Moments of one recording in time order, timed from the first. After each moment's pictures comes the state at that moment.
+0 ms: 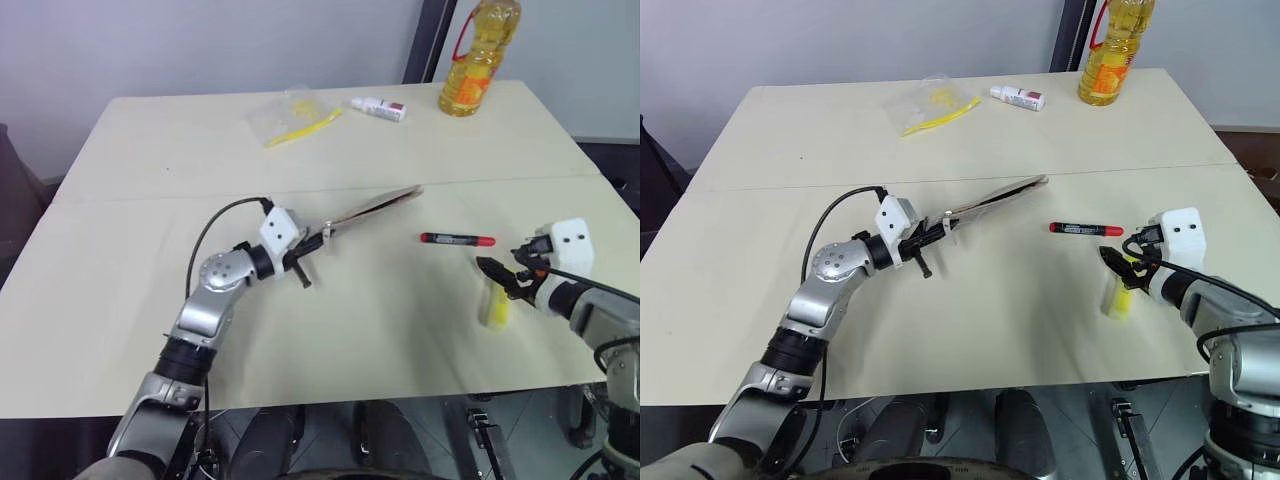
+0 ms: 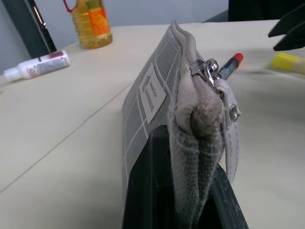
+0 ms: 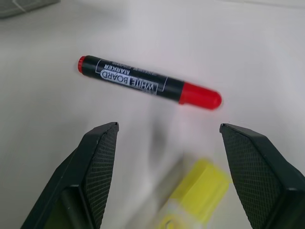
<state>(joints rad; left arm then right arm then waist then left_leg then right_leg) -0.49 0.26 -0.18 0.17 -0.16 0.01 -0.74 -0.07 -0.58 -0.47 -0.46 0.37 1.05 0.42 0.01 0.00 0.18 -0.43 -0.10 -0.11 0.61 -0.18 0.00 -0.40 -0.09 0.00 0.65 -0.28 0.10</state>
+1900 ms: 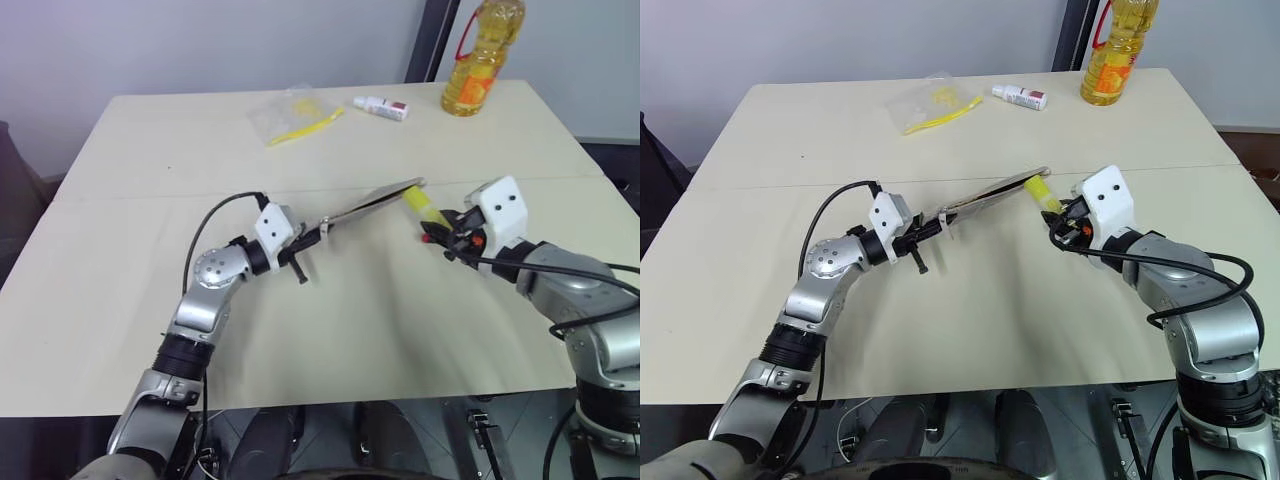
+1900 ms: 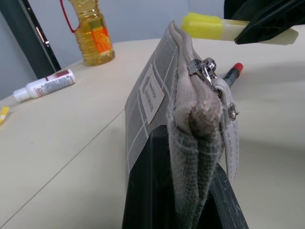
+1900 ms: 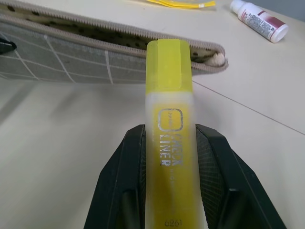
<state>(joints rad) -0.47 0.28 -0.16 0.15 -0.16 -0.05 -0.79 -0.30 -0.67 -0.16 -0.54 0.41 0.95 0.45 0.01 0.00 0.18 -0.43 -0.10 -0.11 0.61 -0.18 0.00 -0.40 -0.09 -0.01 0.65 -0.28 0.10</state>
